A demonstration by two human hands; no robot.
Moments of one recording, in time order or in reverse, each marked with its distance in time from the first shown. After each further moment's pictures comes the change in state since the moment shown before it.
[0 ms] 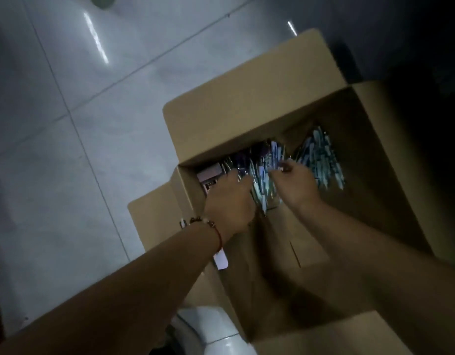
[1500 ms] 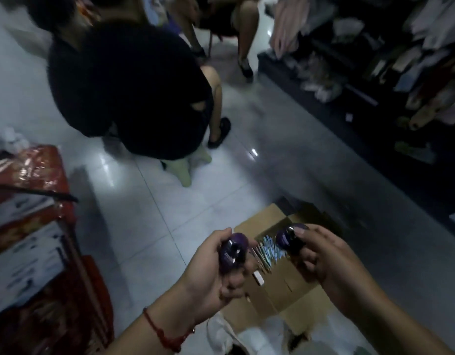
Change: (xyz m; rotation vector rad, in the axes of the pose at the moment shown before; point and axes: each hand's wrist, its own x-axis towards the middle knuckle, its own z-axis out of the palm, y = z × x) left_hand -0.552 0.071 -0.593 -1.852 -0.470 -0.155; right_hand -0.668 -0.409 -0.215 0.834 -0.038 -0.108
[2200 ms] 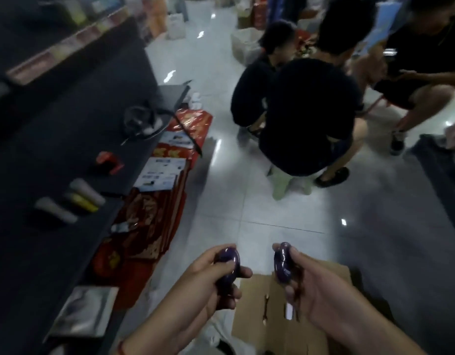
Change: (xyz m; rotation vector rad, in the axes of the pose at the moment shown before) left_hand -0.192 -0.141 -0.031 -0.257 0.534 0.628; right_hand -0.119 0.027 0.087 -0.299 -0.683 0.416
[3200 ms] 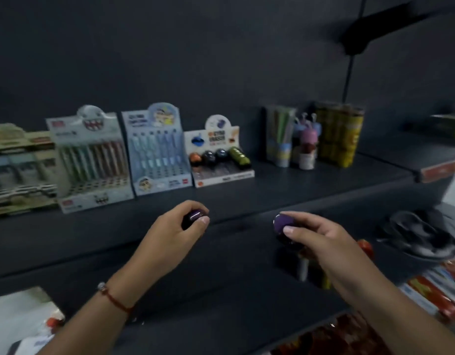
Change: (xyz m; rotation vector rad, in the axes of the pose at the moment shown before) left_hand -0.357 0.121 -0.548 0.668 1.321 0.656; right_hand 0.073 0.222 0.623 -0.977 -0.917 -0.506
